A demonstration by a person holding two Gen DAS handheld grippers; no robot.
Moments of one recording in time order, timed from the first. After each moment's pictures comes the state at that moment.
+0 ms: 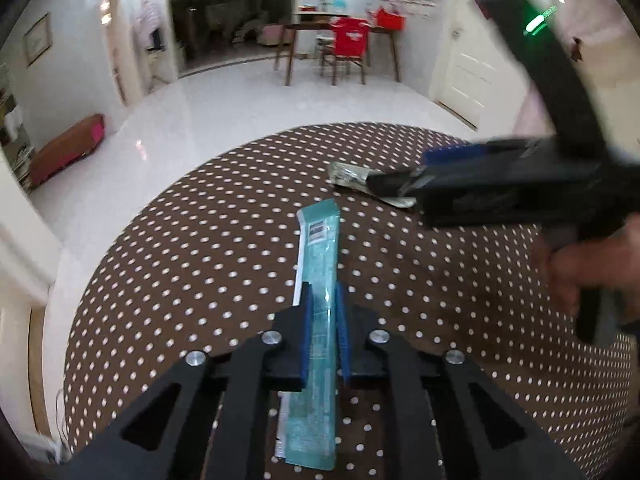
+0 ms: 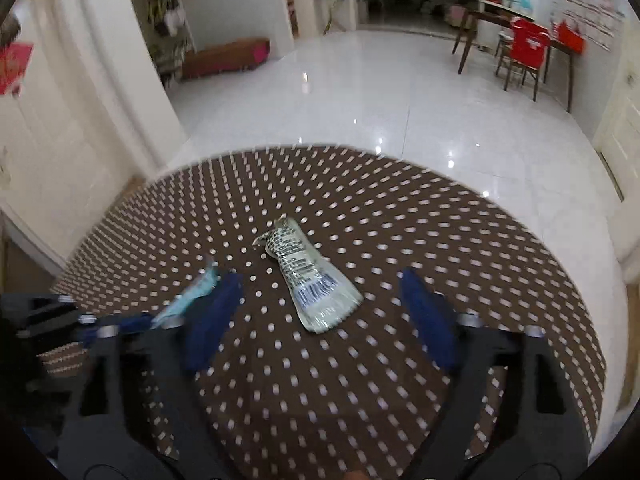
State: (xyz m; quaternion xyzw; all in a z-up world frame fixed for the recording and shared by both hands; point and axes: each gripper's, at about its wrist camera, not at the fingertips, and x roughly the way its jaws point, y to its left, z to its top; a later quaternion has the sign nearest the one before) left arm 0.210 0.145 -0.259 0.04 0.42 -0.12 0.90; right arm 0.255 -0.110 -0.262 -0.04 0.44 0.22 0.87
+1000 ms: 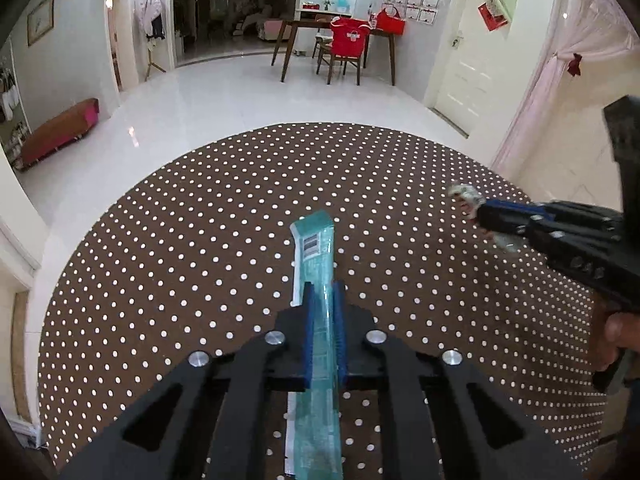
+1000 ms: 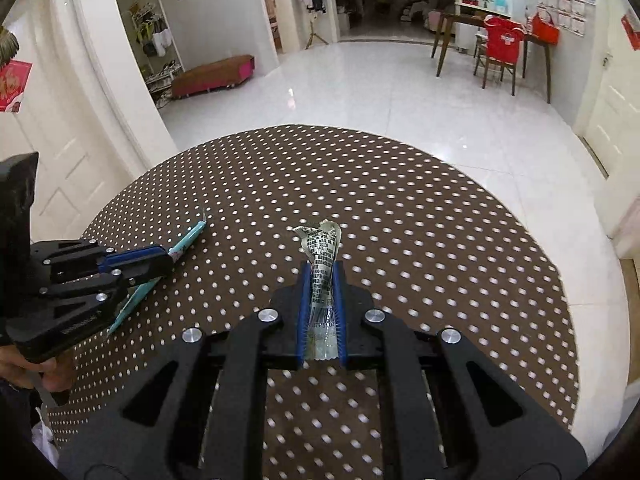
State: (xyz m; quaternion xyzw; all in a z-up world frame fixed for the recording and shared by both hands) left arm 0.217 0.095 -0.248 0.02 0.43 -0.13 0.89; right arm 0.159 -0.196 -0.248 0.00 0.41 0.20 0.89
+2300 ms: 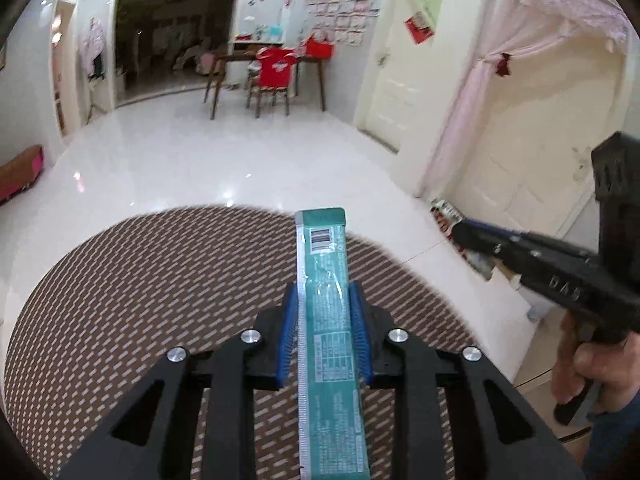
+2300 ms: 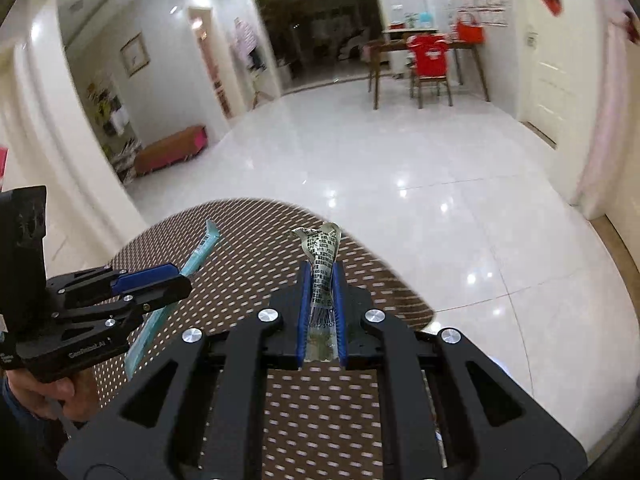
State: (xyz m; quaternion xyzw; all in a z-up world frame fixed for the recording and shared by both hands) left arm 0.214 -0.101 -0.186 0.02 0.37 -0.26 0.89; right arm 0.108 -0.361 -0.182 0.10 0.34 0.11 0.93
